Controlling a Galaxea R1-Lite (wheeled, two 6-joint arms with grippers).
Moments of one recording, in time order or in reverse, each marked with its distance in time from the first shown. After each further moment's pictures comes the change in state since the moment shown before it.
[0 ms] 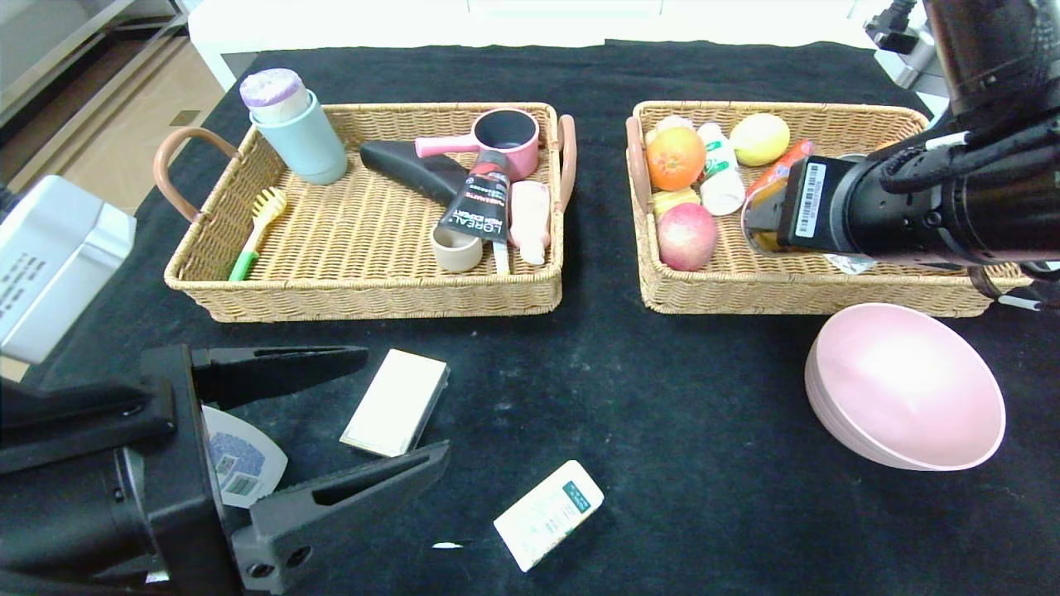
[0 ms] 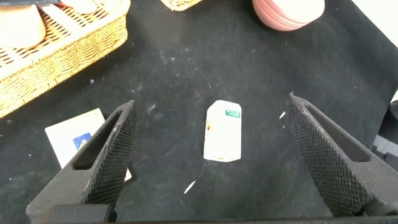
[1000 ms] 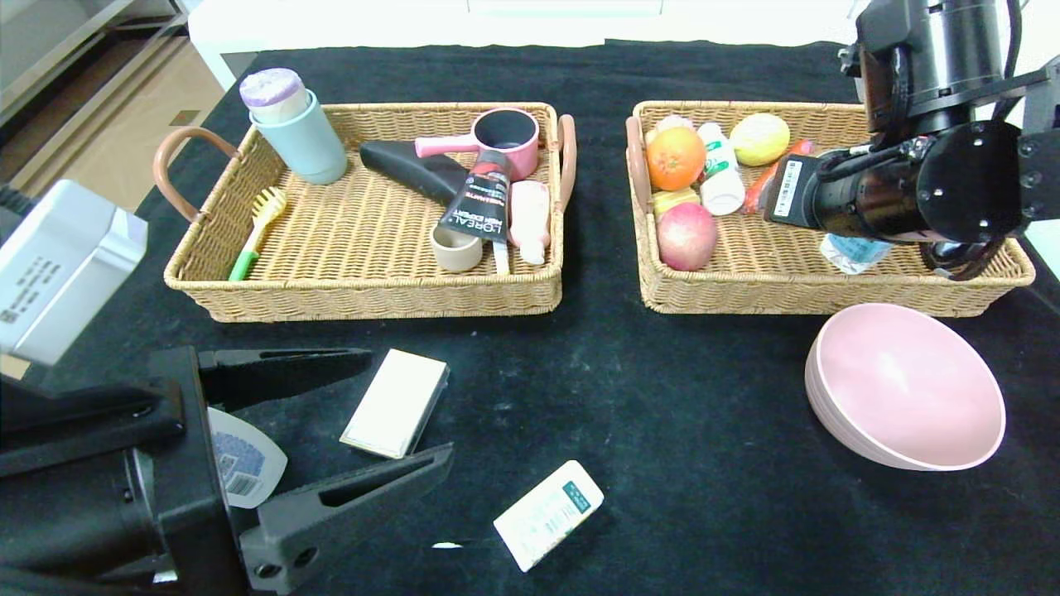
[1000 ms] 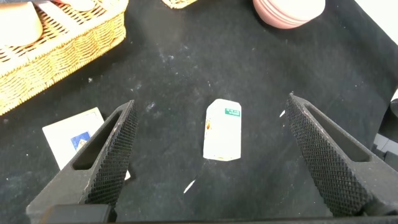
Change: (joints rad) left arm -0.001 0.007 0.000 0.001 -0.001 0.000; right arm -0.179 0.124 0.001 -0.239 -0.037 -0.097
